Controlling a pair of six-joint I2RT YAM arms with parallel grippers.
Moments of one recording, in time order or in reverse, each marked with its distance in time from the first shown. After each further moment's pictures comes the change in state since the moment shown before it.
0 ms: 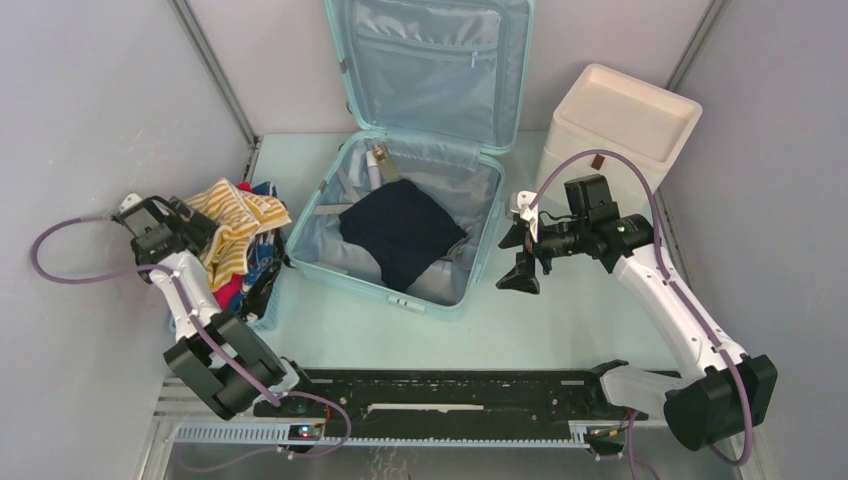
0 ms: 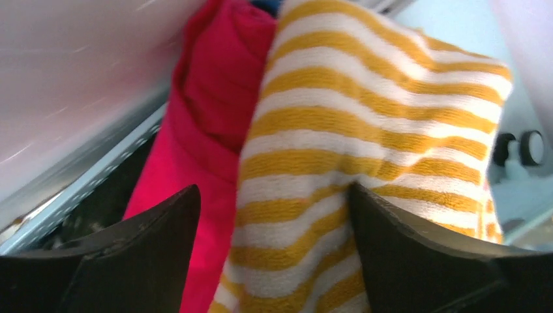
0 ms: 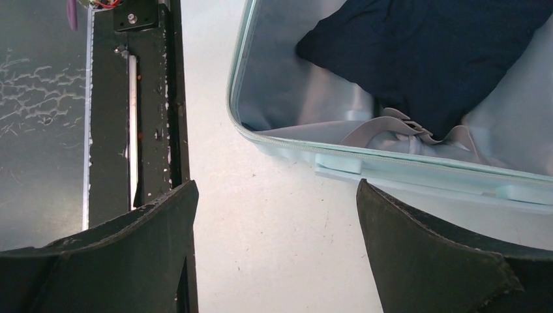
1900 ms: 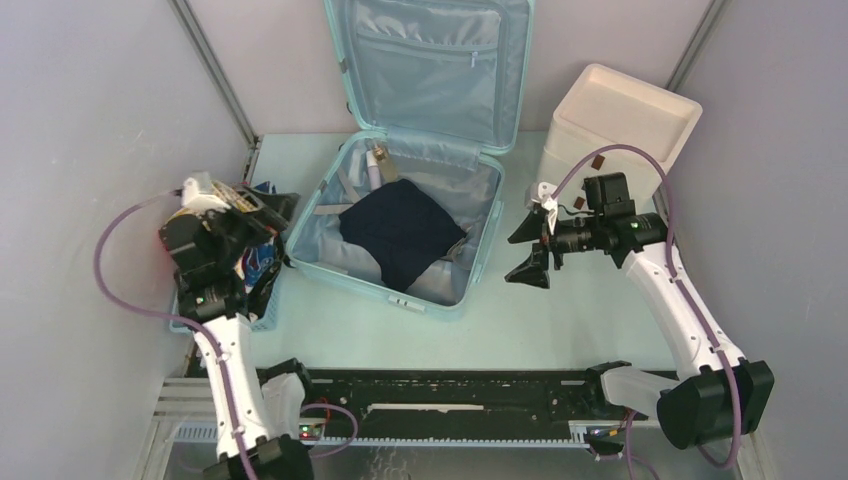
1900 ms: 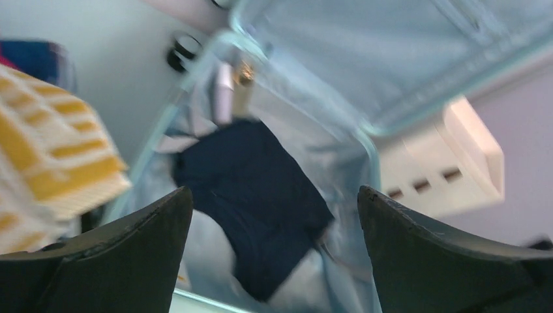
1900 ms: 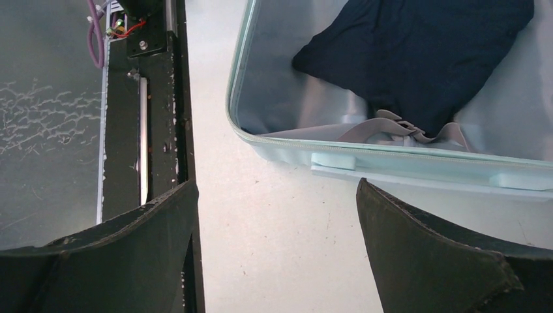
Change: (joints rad) left arm -0.251 -0.509 -0.174 0.164 0.503 -0.229; right arm -0.130 0.000 0.000 -0.026 -0.124 -0.017
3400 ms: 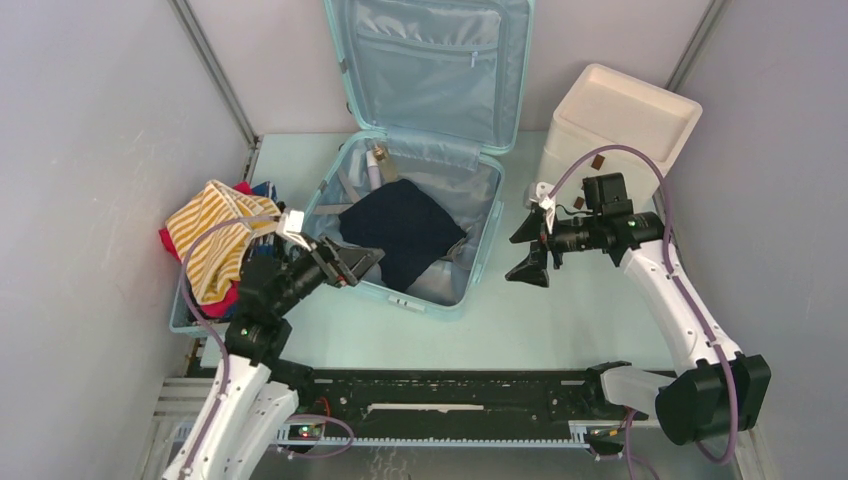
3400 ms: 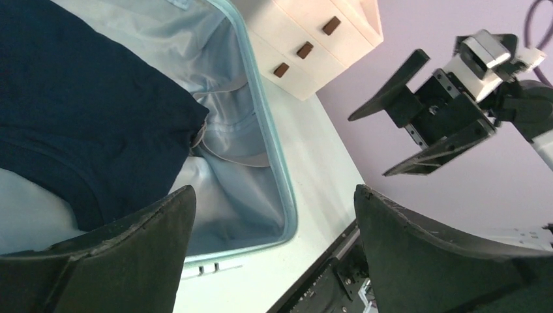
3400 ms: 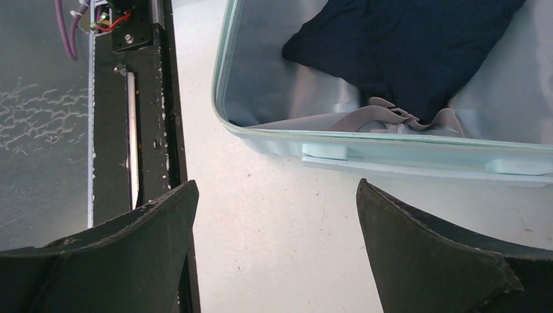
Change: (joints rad) left arm -0.700 -0.283 -0.335 0.133 -0.122 -0.142; right arm -0.005 0.016 -0.013 0.014 0.017 0.000
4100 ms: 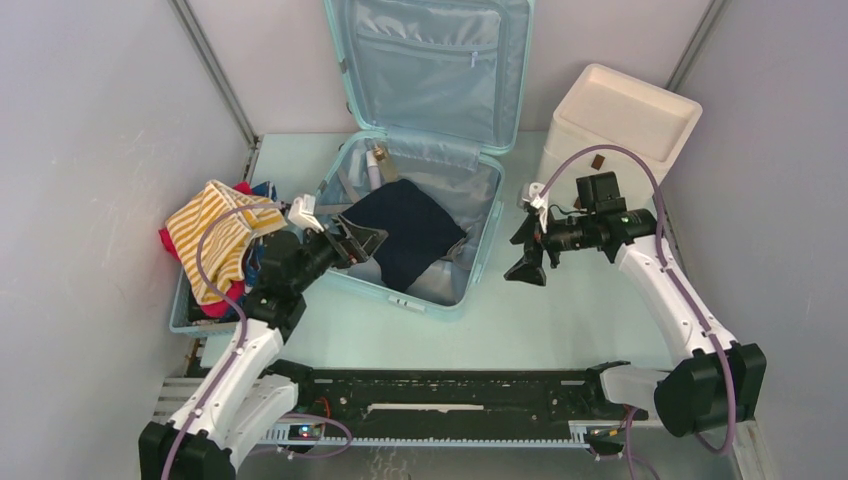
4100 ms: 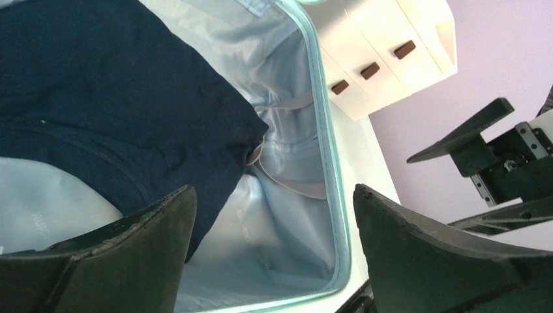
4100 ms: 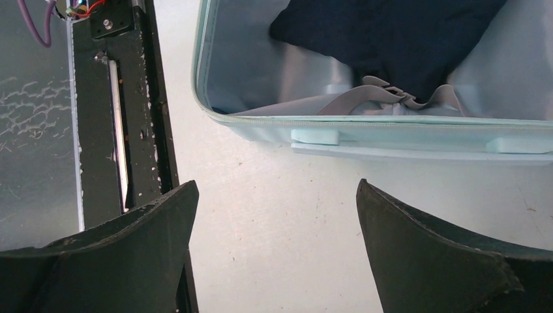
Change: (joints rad) left arm -0.029 0.284 -0.008 0.161 -0.149 0.012; right arm 0.009 0.032 0.000 0.005 0.073 0.010
